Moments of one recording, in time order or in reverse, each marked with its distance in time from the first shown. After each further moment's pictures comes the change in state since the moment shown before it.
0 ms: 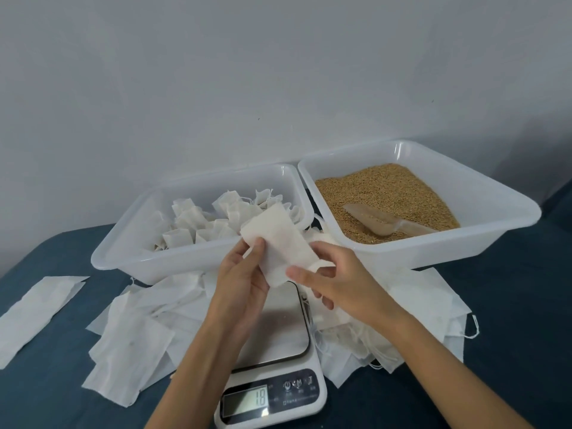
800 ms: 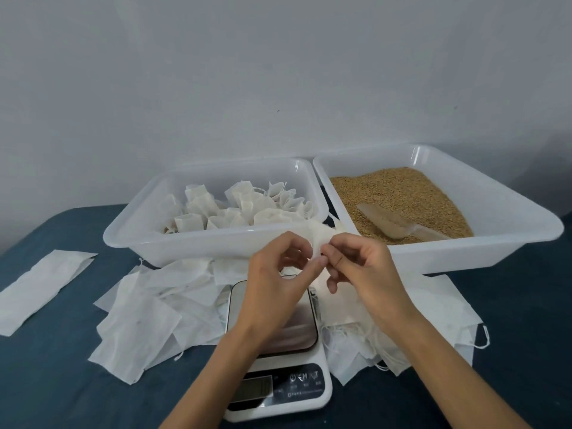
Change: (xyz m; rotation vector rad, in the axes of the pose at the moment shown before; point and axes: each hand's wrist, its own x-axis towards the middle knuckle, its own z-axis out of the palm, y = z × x) left_hand -0.025 -0.011 0.011 0.827 -0.066 0.442; right_hand 0.004 0.007 -0.003 0.242 0.115 -0.175
